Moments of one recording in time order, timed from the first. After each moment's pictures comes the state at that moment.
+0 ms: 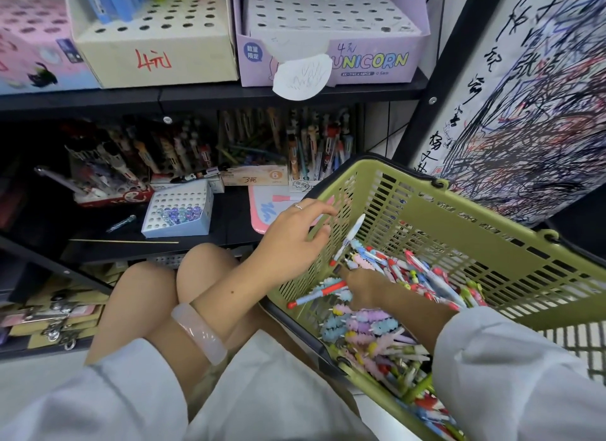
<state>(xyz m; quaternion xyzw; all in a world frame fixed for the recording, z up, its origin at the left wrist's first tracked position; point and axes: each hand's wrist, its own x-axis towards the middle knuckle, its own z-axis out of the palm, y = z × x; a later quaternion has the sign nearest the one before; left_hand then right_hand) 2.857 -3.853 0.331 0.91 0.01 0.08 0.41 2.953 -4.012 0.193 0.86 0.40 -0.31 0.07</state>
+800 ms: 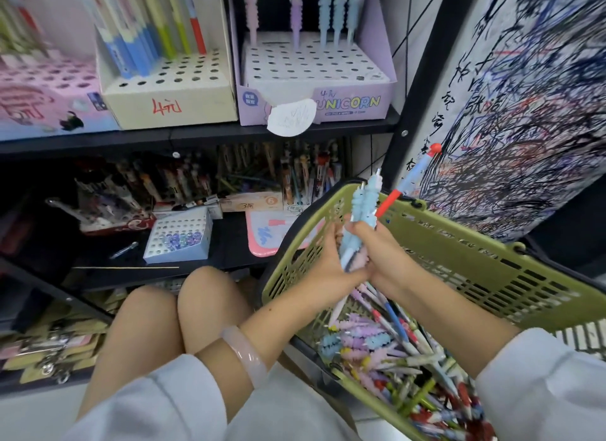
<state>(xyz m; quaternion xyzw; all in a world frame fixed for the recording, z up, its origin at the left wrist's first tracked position) 2.862 -3.910 0.331 0.74 0.10 -0.09 0.66 2.929 -3.999 0.334 0.59 0.04 -0.29 -0.75</state>
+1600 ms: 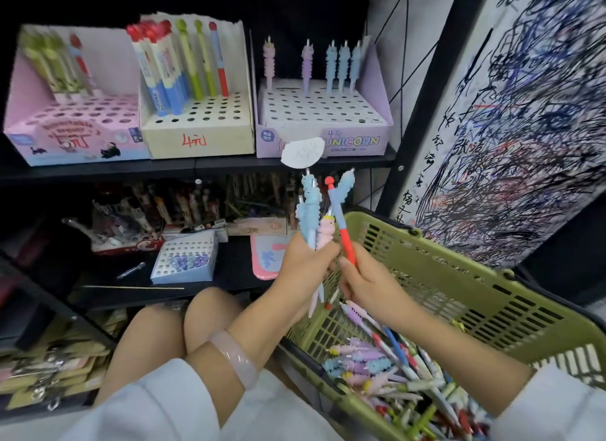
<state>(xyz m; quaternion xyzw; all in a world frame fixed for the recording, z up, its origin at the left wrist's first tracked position) 2.857 -3.886 0.368 0.64 0.20 0.13 0.73 2.891 -4.001 0.368 0.81 0.31 -0.15 -0.47</state>
